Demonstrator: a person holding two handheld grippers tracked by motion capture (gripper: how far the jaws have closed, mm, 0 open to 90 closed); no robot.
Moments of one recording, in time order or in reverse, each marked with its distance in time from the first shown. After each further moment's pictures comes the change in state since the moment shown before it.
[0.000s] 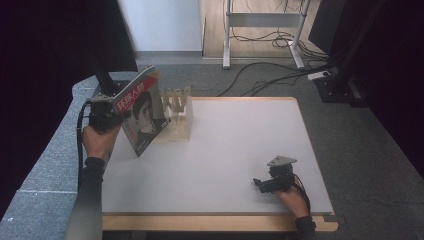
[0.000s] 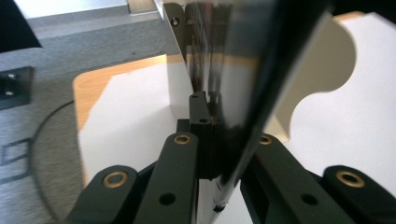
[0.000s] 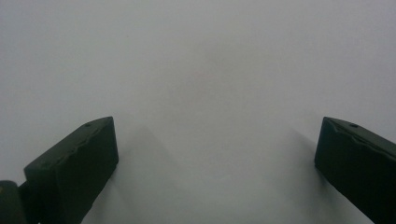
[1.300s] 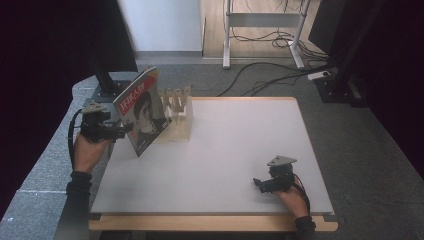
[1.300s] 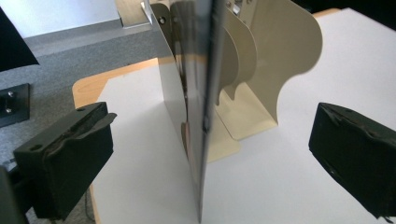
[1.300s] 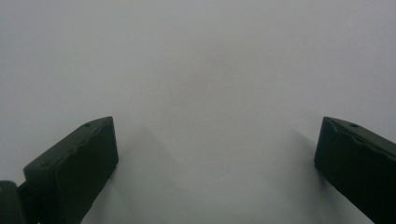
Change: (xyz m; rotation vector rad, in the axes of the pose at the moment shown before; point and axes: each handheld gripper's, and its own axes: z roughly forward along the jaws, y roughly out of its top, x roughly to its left) left arm -0.006 -0.022 -0.031 -0.029 -0.030 0.080; right arm 0.000 0.000 0.000 0.001 0.000 -0.001
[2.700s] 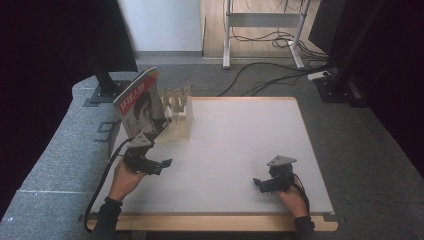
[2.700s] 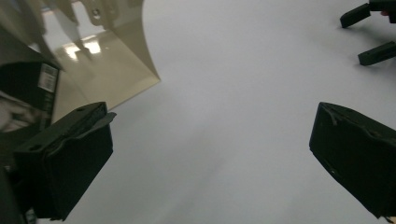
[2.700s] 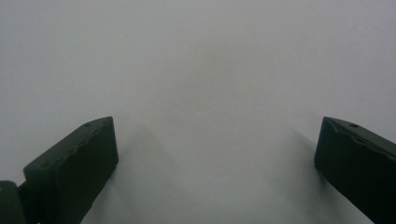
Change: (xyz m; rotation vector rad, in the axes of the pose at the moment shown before) left arm -0.101 -0.061 0.061 0.070 -0.288 0.149; right arm 0.000 0.000 0.000 0.001 0.000 0.003
